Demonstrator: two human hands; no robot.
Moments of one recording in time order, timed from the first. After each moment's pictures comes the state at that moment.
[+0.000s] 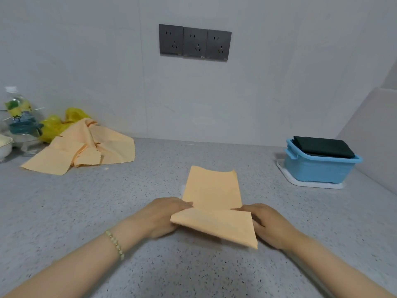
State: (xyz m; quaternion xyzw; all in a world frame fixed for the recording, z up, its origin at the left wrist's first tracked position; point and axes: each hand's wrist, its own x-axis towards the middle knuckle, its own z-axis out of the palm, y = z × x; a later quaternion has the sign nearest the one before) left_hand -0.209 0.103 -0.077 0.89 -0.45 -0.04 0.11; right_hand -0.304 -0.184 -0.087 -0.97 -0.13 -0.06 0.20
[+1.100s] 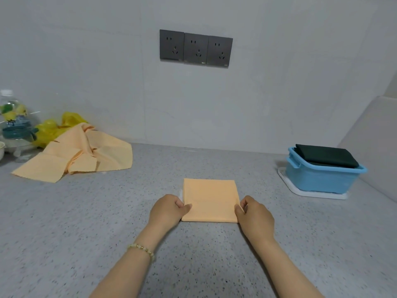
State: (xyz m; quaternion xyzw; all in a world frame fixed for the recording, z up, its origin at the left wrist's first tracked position) left_hand -0.174 0.061 -0.099 0.91 -0.11 -0.03 0.39; right_hand -0.249 -0.154 -0.108 -0.94 0.22 -0.21 0.17
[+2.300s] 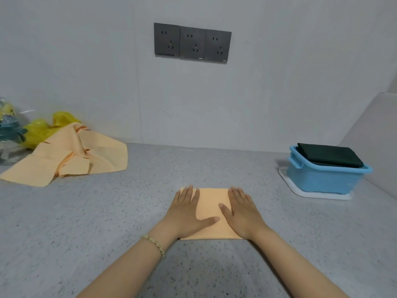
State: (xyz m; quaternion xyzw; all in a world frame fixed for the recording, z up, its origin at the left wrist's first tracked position) left_hand -0.157 0.023 -0.112 0.95 -0.29 -0.07 0.11; right_hand -0.213 -0.162 -0.113 -0.99 0.07 -0.01 0.11
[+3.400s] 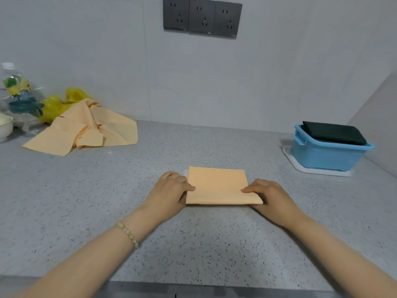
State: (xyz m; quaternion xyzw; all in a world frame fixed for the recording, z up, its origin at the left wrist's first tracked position) left_hand -0.207 0.093 -0.101 0.90 -0.38 0.13 0.14; right_hand -0.292 -0.195 -0.092 -0.97 -0.09 -0.13 0.18
